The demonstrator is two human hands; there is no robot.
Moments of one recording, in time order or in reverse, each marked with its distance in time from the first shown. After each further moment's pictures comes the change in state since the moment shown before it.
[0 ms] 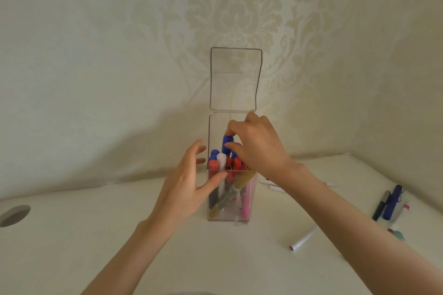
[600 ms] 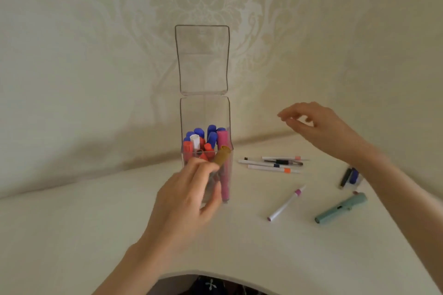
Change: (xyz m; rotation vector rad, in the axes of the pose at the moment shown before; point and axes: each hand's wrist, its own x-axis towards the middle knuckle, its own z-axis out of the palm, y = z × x) left_hand -0.041 0.028 0.011 0.236 0.037 0.401; right_hand -0.079 0.099 -0.068 0.260 -0.116 0.289
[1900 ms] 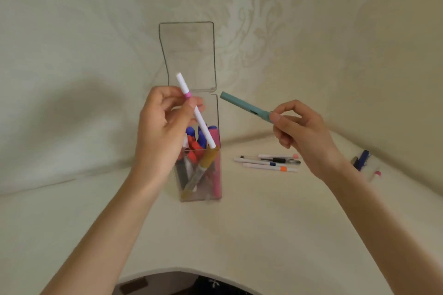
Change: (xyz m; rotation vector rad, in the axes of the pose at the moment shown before) left_hand 0.088 0.026 -0.024 -0.823 0.290 -0.447; right_hand -0.020 -0.011 0.020 0.946 0.172 0.194
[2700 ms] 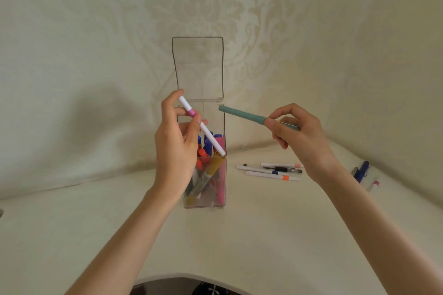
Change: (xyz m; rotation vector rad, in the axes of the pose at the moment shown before) left_hand 0.000 -0.023 0.001 0.239 0.123 0.087; right_hand 0.006 -0.012 0.017 -0.161 0.076 -0.063
